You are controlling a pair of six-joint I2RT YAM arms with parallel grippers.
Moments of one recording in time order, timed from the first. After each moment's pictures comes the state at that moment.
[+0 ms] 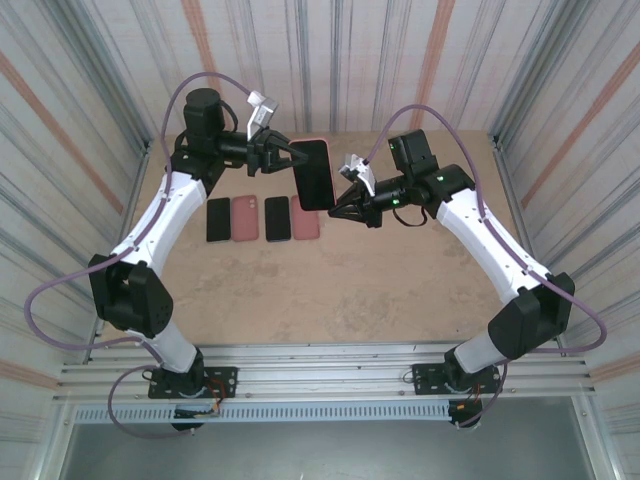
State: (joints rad) left arm -0.28 1.65 1.60 -0.04 1.47 -0.29; right arm 0.46 1.50 1.50 -0.81 -0.92 -0.44
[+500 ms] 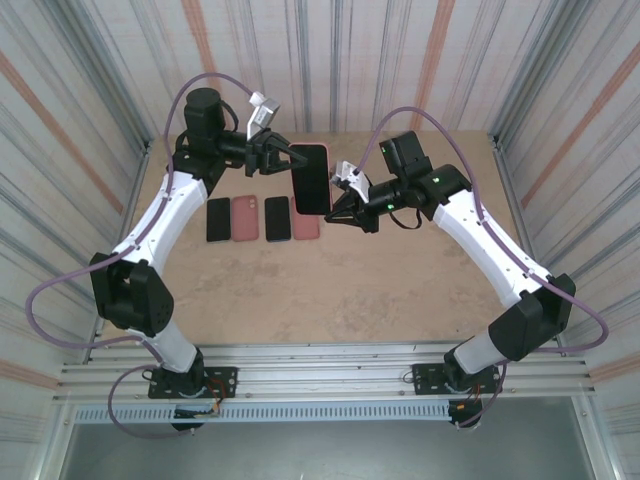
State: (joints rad) left arm -0.29 1.66 1.60 -0.01 1.53 -0.35; right arm 0.52 1.50 1.53 -0.87 -0.81 -0.55
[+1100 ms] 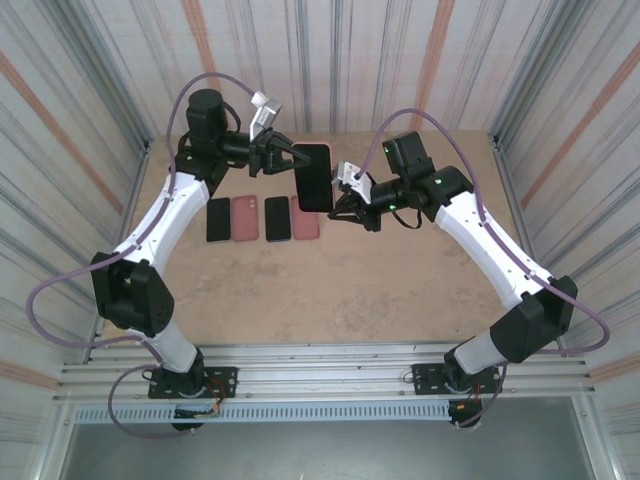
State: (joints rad) left arm -0.31 1.66 1.59 0.02 1.49 -0.34; right arm 0.50 1.48 1.51 -0.83 -0.76 -0.64
